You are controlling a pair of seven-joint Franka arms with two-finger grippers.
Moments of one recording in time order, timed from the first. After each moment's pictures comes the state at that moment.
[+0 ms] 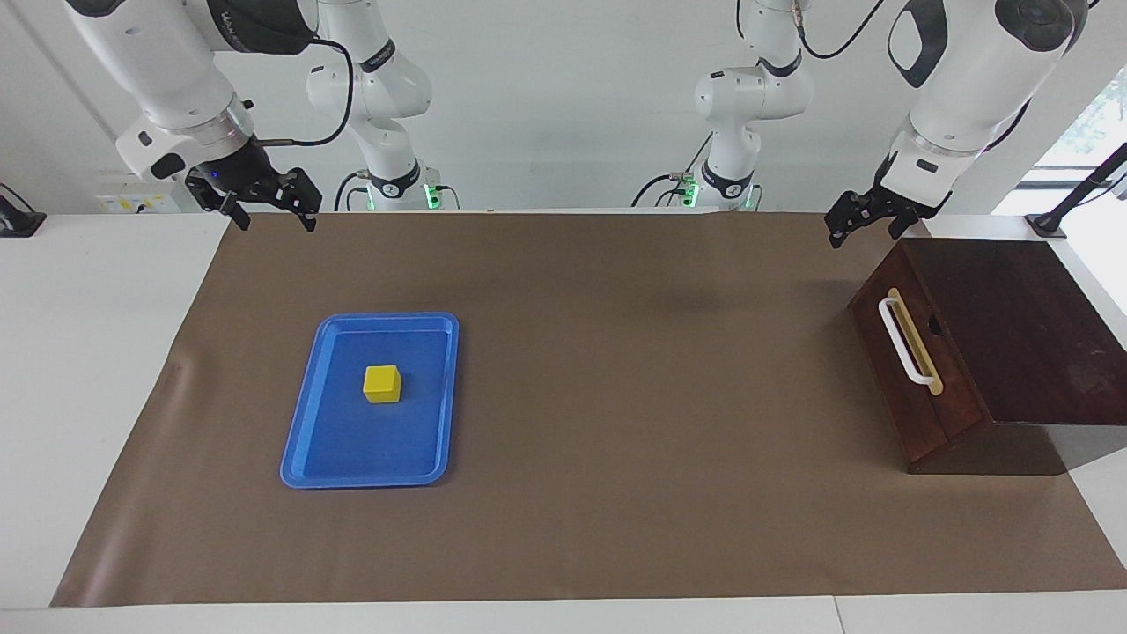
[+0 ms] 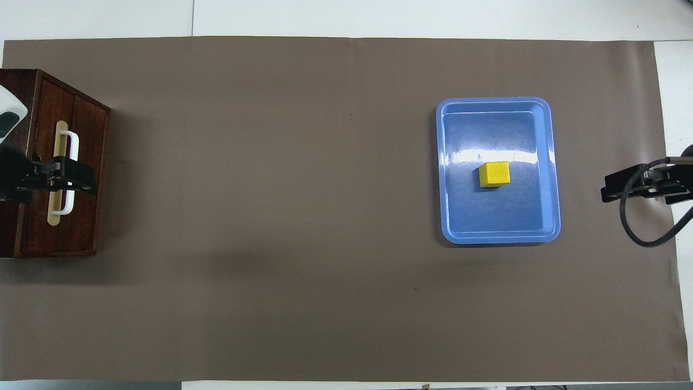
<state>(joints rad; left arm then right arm) 0.01 -0.05 -0.09 -1.69 0.04 1.54 -0.15 -0.01 -0.07 -0.02 -1.67 0.00 1.49 0.03</state>
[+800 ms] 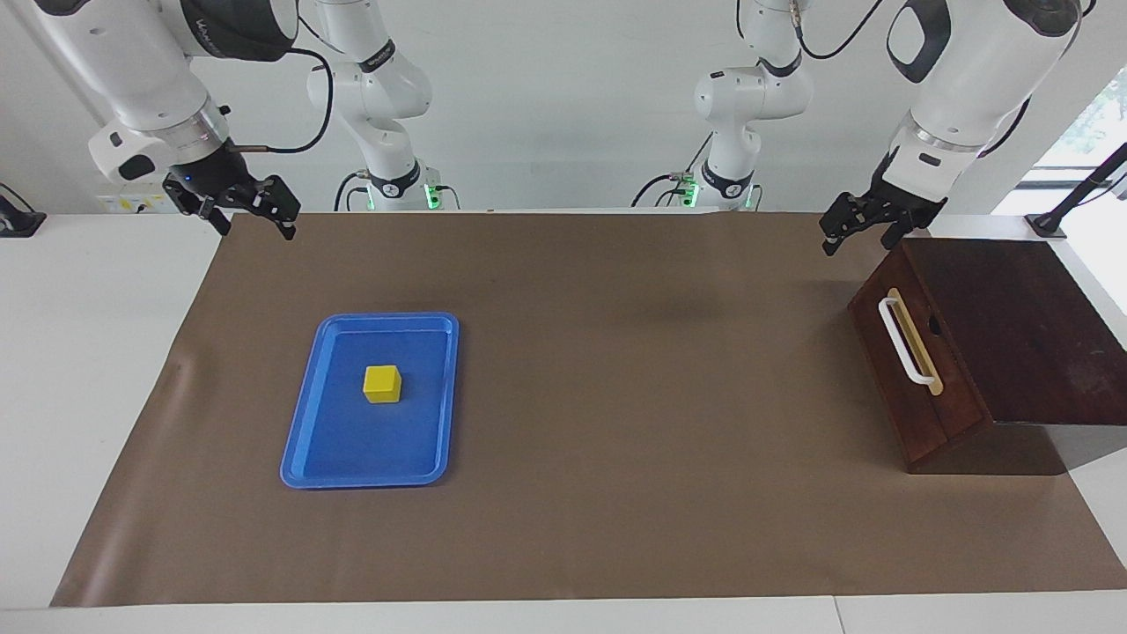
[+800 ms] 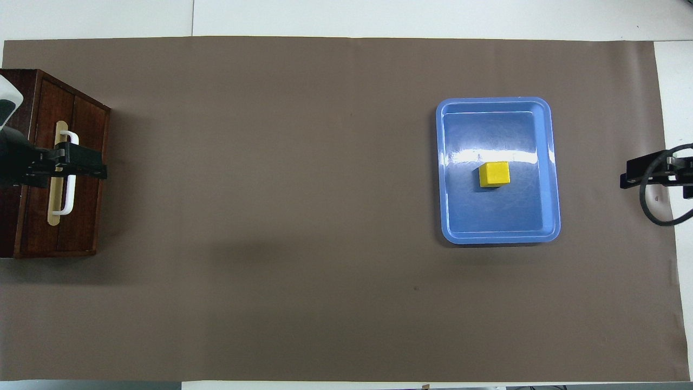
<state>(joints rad) 0.01 -0.05 -0.09 -1.69 -0.04 1.62 -0.14 -0.07 -0.06 -0.03 -1.70 0.00 1.58 0.17</state>
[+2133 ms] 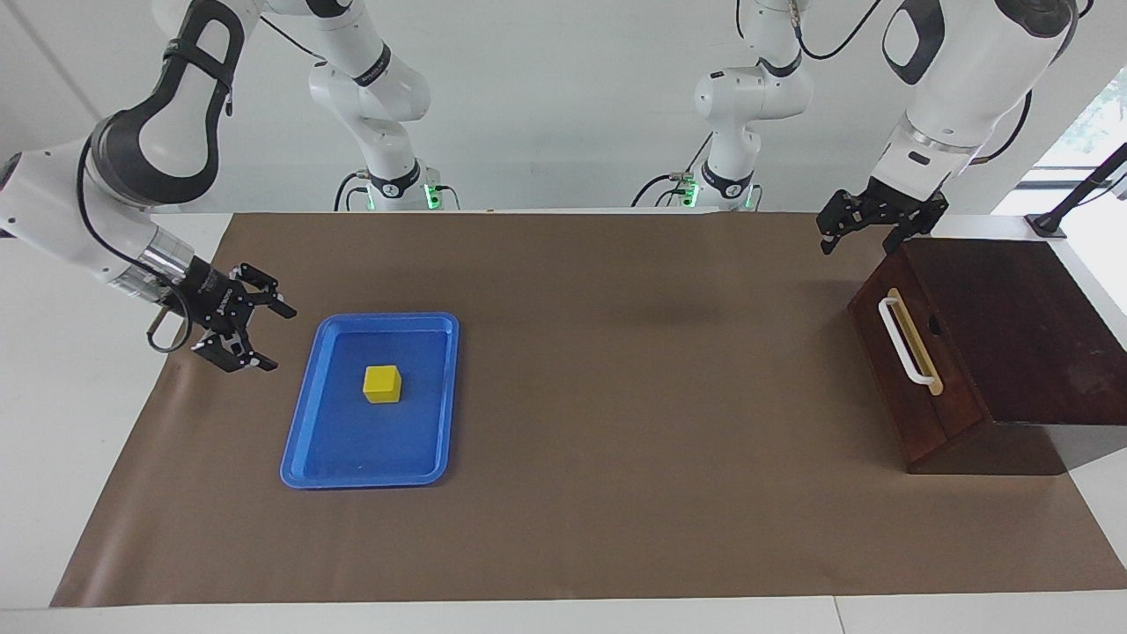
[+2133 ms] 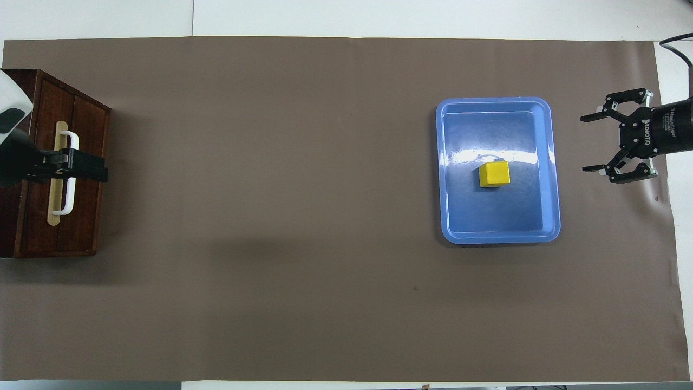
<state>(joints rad) 0.01 -0.05 -0.10 -1.69 -0.02 1.63 -0.03 -0.22 0.22 -0.04 -1.73 0.55 1.80 1.21</state>
